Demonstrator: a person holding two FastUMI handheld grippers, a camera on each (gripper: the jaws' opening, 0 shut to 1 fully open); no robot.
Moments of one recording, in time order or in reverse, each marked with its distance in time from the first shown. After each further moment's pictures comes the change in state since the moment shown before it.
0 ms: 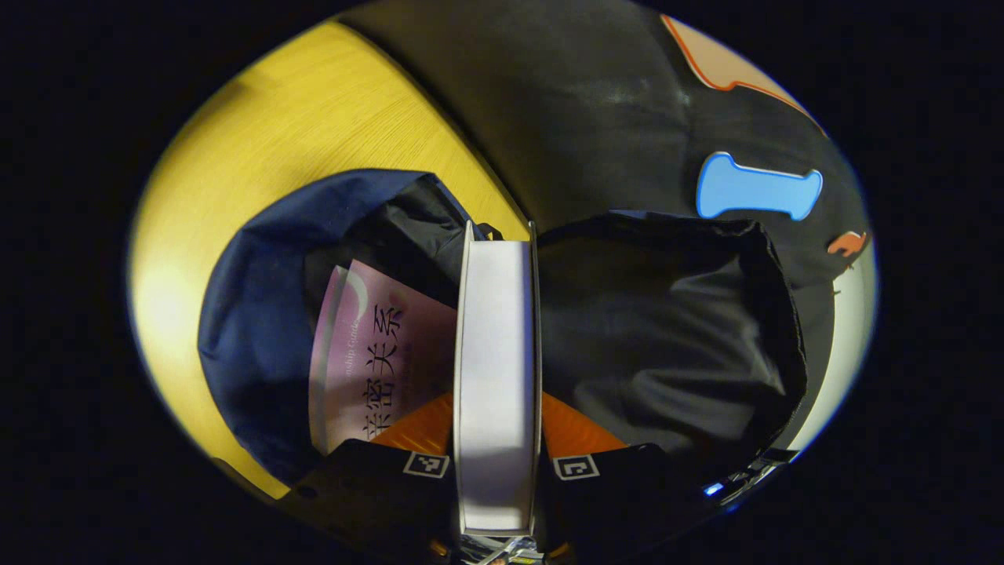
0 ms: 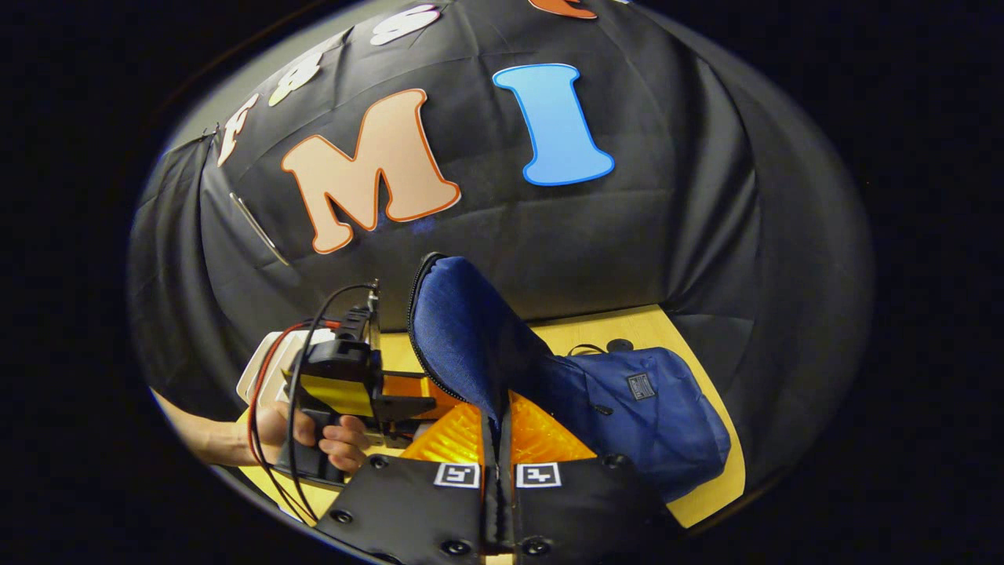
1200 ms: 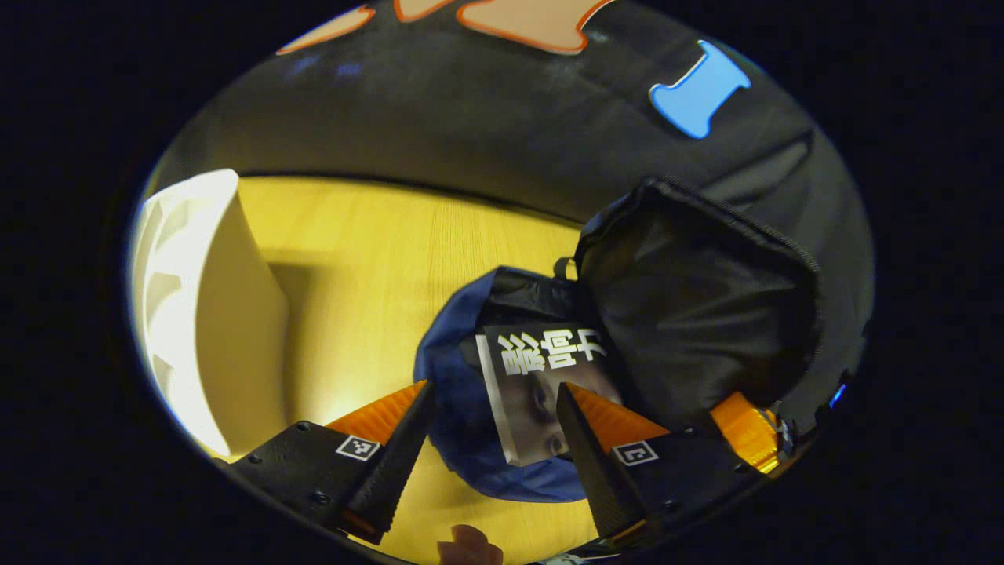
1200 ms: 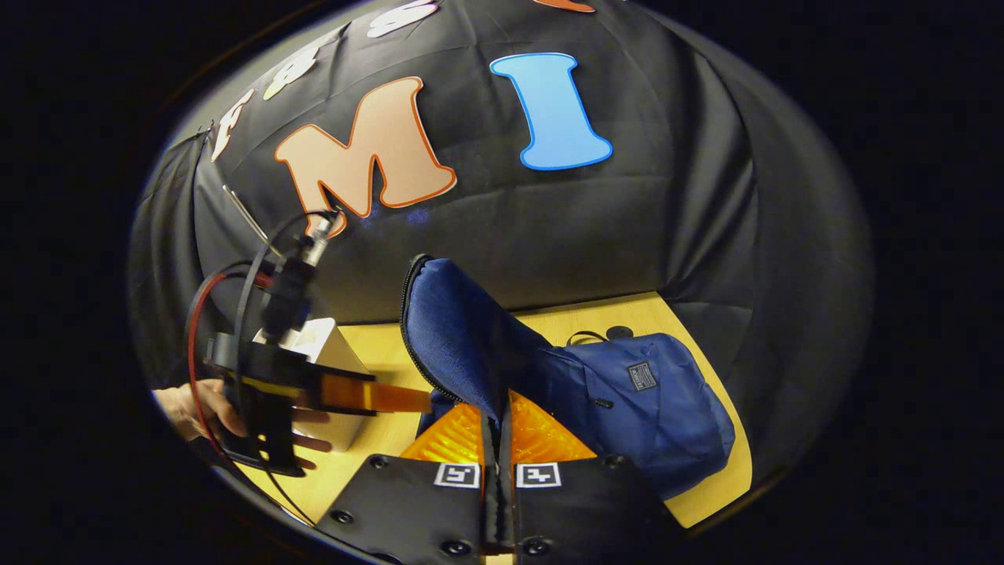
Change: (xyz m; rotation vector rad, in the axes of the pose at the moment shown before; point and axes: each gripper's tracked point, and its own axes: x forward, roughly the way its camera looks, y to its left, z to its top) left arm -0.117 0.020 0.051 0.667 -0.167 0.487; right arm 0.010 0.001 -0.022 0.004 0.052 -0.022
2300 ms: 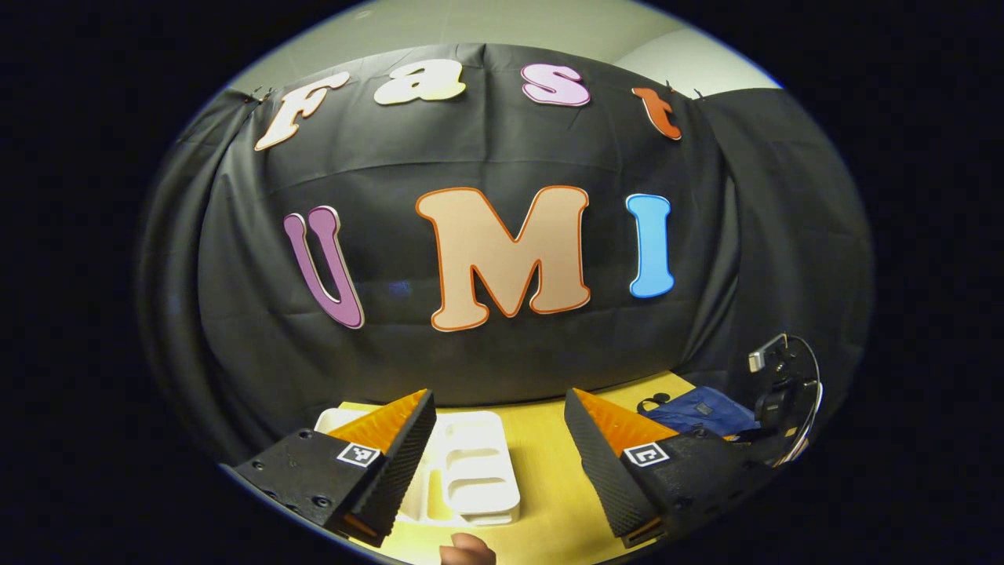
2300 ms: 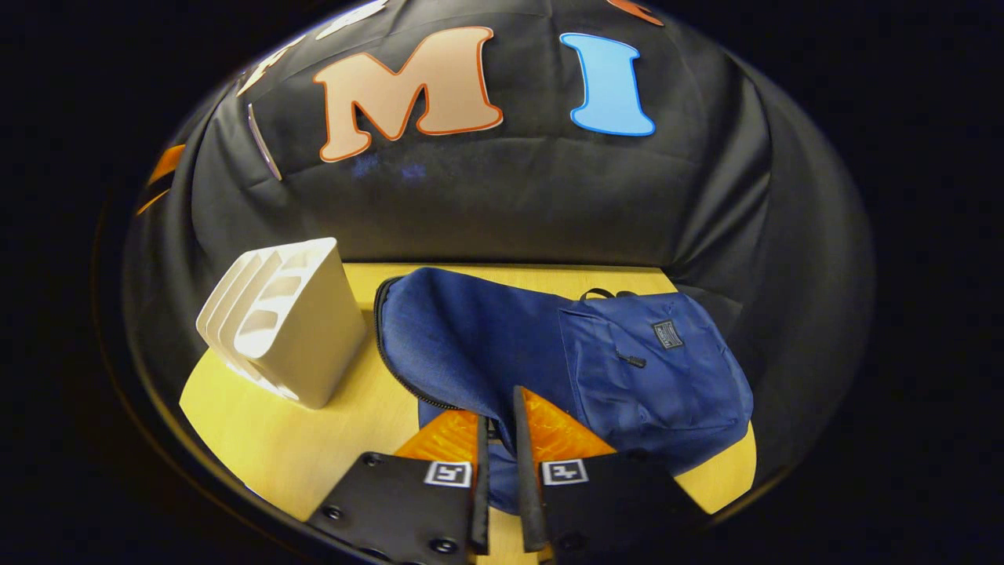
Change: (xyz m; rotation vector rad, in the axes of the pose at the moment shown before) left arm -0.304 0.069 0.099 0.391 -0.755 0.293; right arm -0.008 0.054 -0.081 -0.139 0.104 -0.091
